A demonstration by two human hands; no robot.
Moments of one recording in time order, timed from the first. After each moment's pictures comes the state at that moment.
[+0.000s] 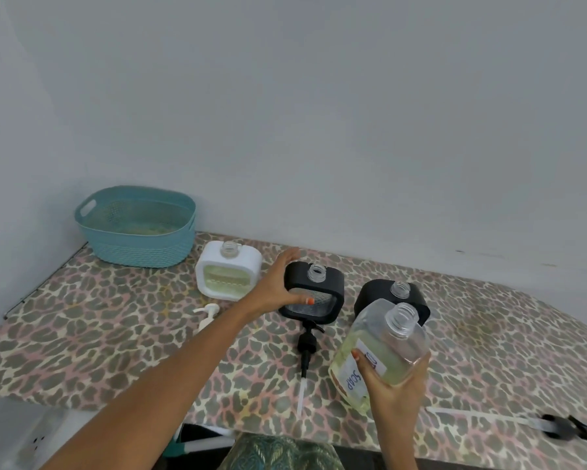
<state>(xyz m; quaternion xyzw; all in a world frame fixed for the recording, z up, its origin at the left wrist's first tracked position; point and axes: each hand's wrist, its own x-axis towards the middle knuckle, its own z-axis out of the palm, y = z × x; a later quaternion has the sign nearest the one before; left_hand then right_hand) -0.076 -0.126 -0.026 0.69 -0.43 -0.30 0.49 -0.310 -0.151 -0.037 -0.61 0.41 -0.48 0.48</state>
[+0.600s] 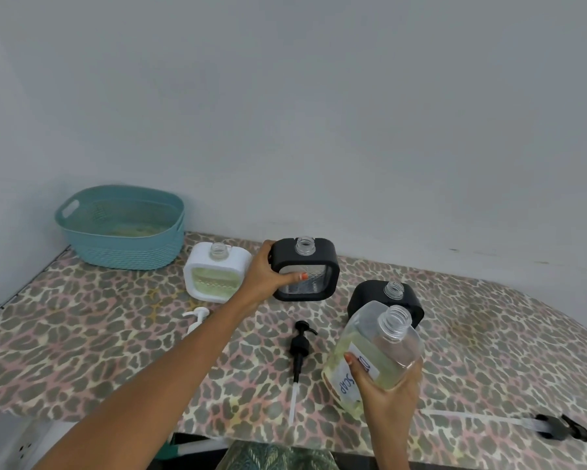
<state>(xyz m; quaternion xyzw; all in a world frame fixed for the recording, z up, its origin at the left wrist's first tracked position) -0.077 -0.139 -0.010 0.67 -0.32 -0.23 0.63 -0.309 -0.152 -0.036 -0.62 0.42 -0.48 0.45</state>
